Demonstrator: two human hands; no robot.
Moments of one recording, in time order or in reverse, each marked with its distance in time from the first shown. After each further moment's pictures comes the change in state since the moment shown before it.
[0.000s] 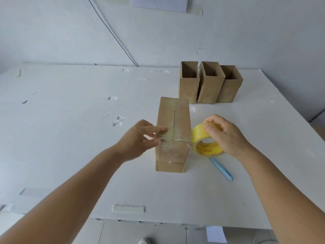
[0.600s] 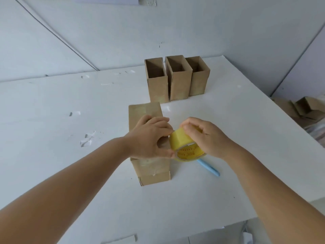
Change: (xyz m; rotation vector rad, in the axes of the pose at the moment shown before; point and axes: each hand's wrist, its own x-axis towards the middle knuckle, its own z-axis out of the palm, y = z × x) left_hand 0.095 0.035 0.036 0.671 -0.387 0.472; right_hand 0.004 0.002 -0.002 0.016 -0.001 0.023
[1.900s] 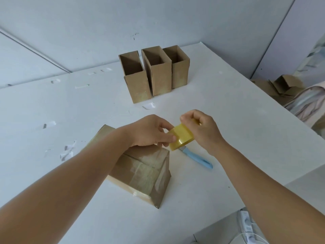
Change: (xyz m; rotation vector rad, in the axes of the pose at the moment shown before) left_hand 0.053 0.010 -0.008 -0.690 -0.350 -0.233; right_hand 0.005 0.035 0.005 0.274 0.348 0.265
